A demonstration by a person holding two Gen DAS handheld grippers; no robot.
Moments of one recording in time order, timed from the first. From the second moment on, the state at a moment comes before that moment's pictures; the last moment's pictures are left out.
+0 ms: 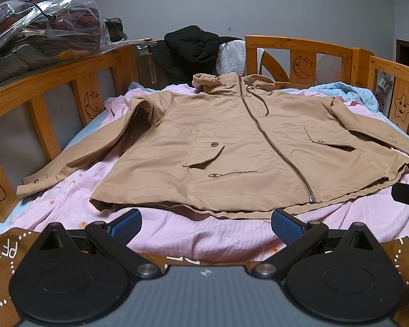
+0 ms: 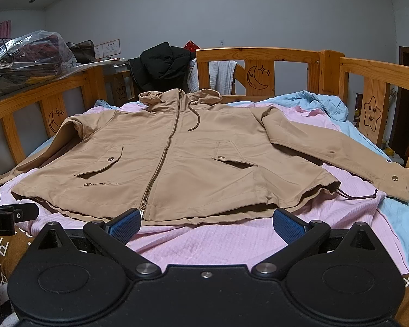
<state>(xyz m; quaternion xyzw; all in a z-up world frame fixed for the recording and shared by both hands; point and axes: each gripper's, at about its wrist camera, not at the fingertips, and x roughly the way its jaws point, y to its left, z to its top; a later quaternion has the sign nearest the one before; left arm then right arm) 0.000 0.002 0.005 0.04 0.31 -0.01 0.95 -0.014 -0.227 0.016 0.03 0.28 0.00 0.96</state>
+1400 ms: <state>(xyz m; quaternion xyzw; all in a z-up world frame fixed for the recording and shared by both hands) 0.174 -0.103 0.030 0.09 0.40 -0.18 0.89 0.015 -0.433 0.000 0.35 0.25 -0.33 0.84</state>
